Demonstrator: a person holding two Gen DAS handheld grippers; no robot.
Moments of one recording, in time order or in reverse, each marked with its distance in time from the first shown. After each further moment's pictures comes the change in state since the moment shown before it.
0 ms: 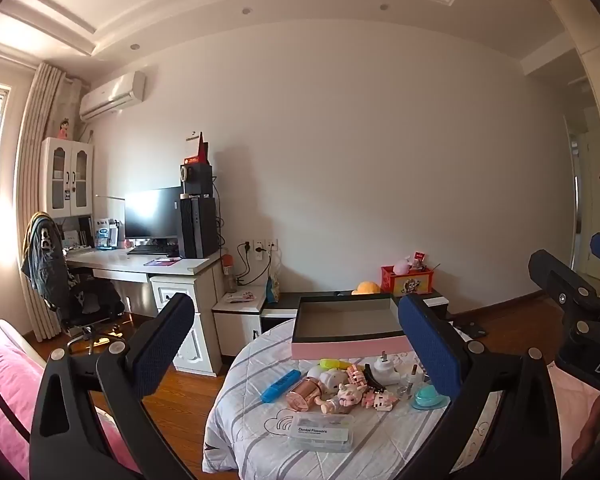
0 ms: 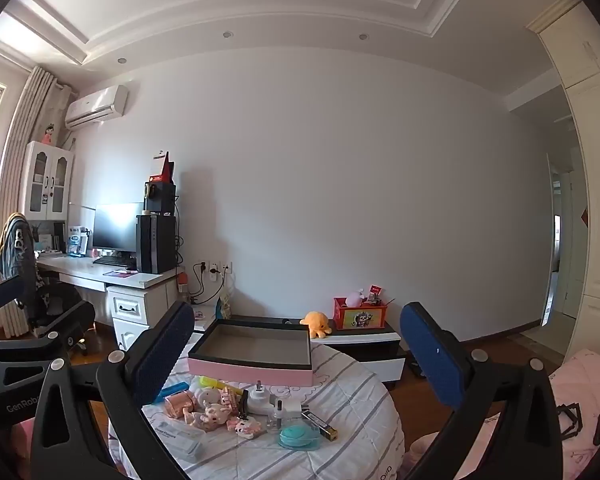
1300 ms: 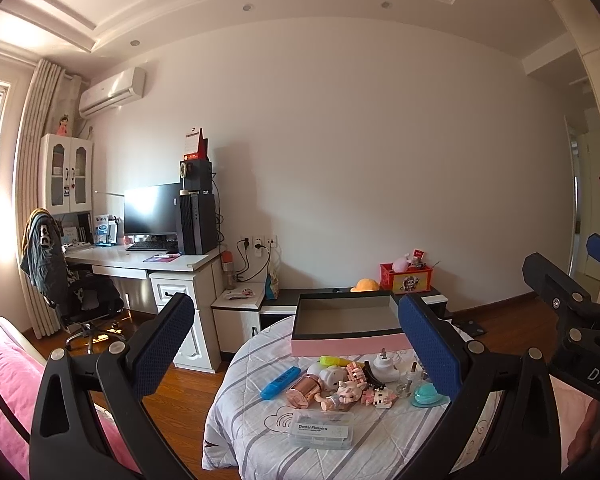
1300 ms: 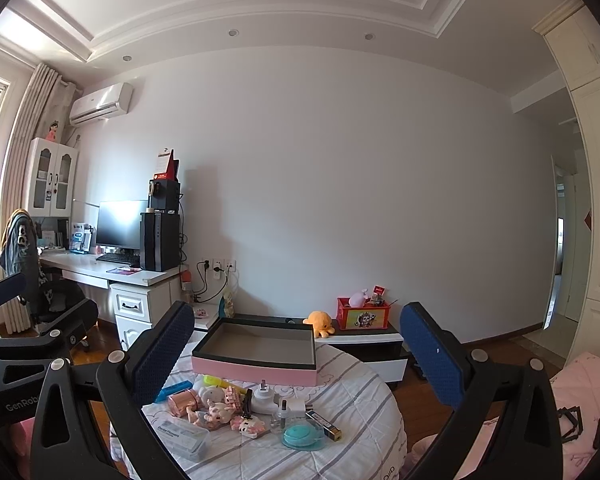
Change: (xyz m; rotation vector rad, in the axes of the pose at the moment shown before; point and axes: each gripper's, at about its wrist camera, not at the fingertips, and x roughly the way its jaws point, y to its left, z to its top) left arm 0.001 0.001 -0.001 -0.006 0.011 0.007; right arm 0.003 0.005 -0.001 -0.009 0.001 0.008
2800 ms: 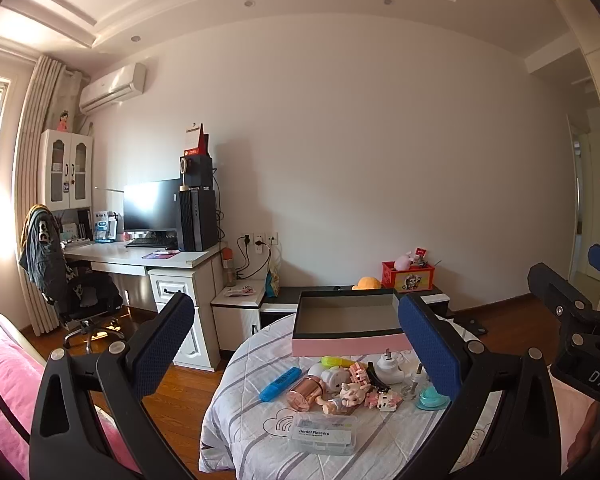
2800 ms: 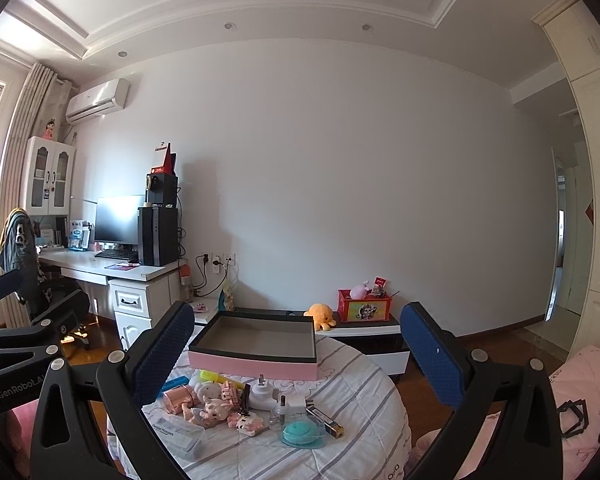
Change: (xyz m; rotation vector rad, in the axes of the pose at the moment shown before) left arm 0.010 0.006 -0.001 -0.012 0.013 -0.004; right arm 0.015 -0.004 -0.007 0.011 0.029 -0.001
